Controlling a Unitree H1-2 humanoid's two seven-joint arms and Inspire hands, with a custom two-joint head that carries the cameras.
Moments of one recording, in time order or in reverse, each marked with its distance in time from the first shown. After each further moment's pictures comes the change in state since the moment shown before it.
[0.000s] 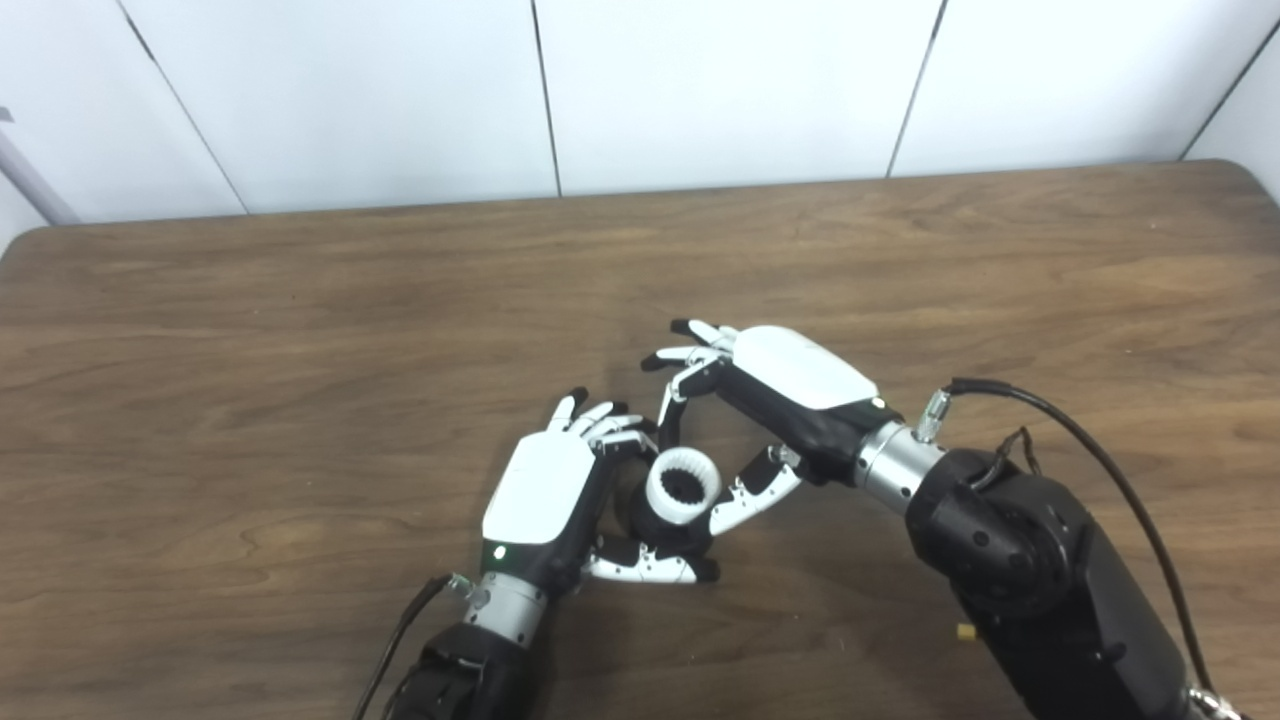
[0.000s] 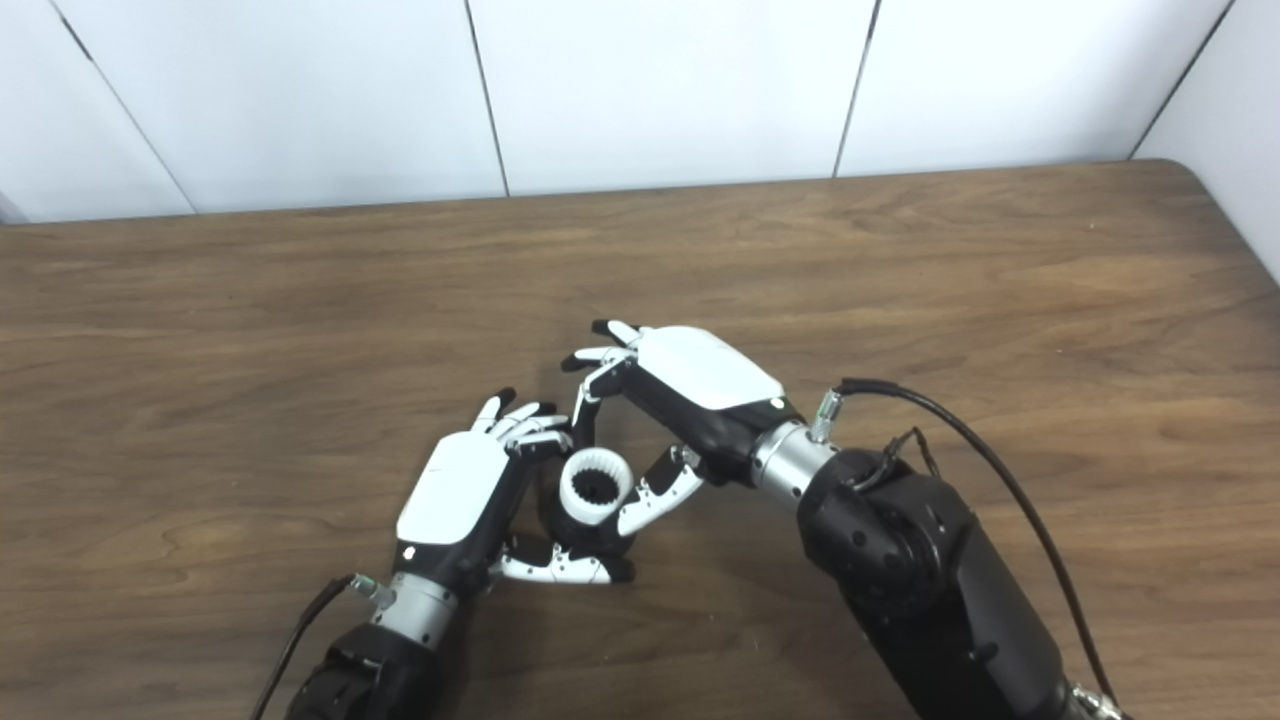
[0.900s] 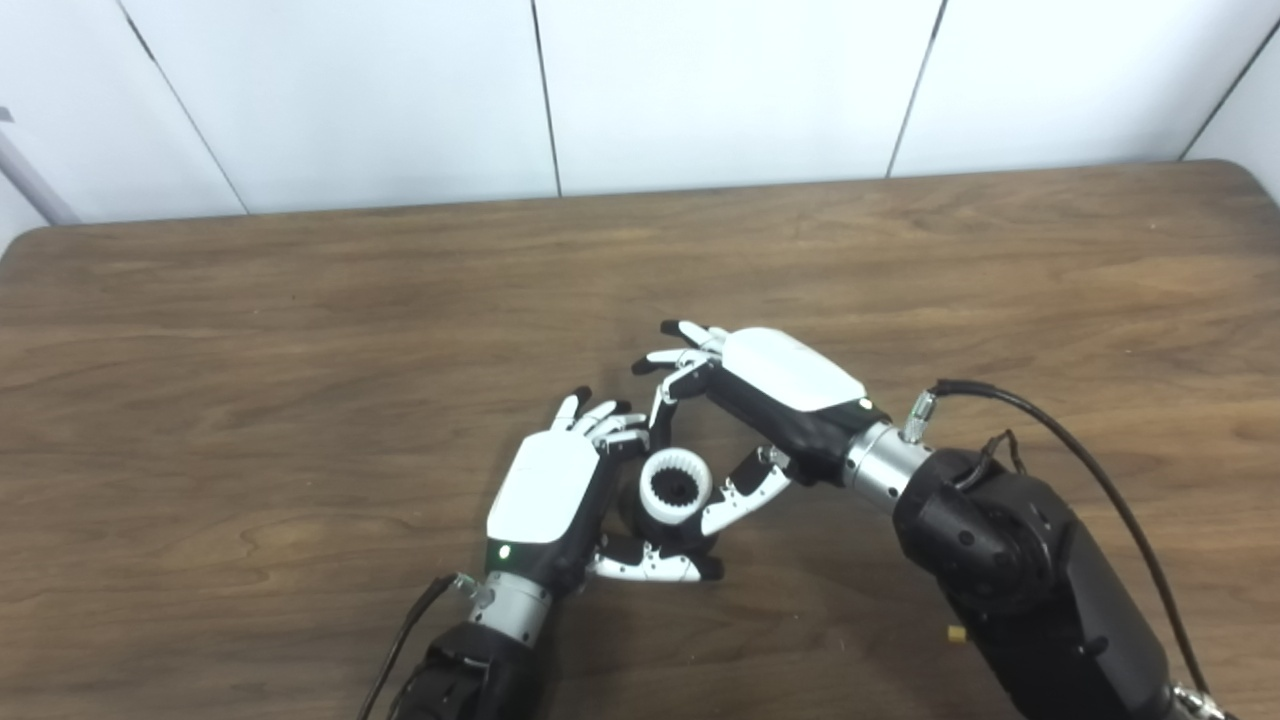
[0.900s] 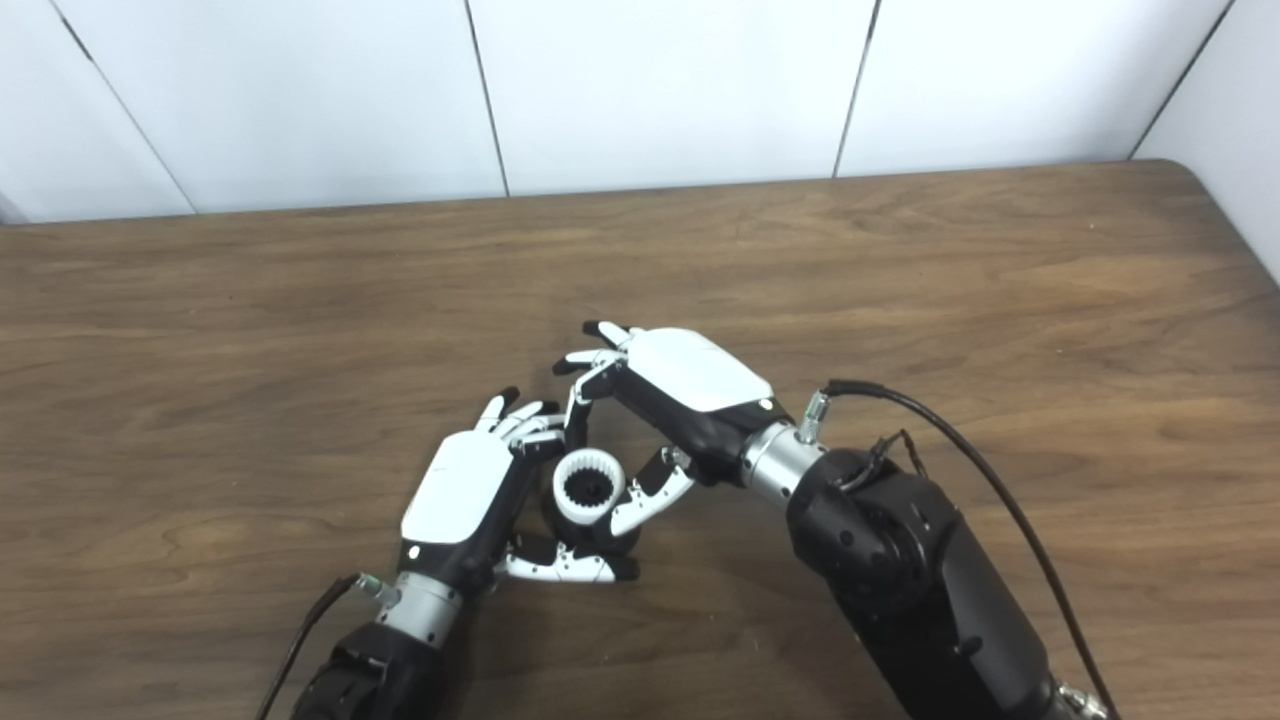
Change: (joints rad) left arm -0.003 -0.009 -0.003 0.009 0.003 0.000 0.005; right arm 0.000 0.015 -0.001 0.037 -0.004 -0.043 -0.018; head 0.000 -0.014
